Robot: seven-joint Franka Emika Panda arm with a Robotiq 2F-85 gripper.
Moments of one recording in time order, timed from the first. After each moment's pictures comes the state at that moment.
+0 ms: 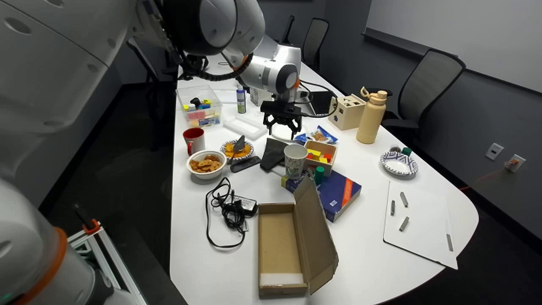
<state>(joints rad) 0.15 0.85 0.09 -1.45 -0.07 2.31 -0.21</state>
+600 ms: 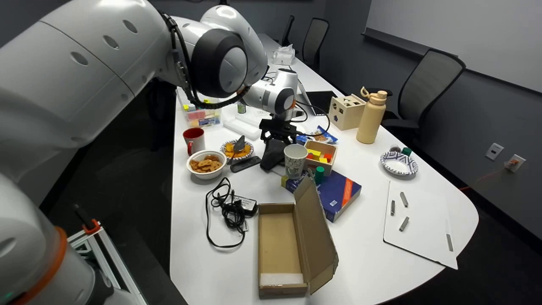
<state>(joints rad) 0.17 1.08 0.10 -1.25 -0.07 2.28 -0.21</state>
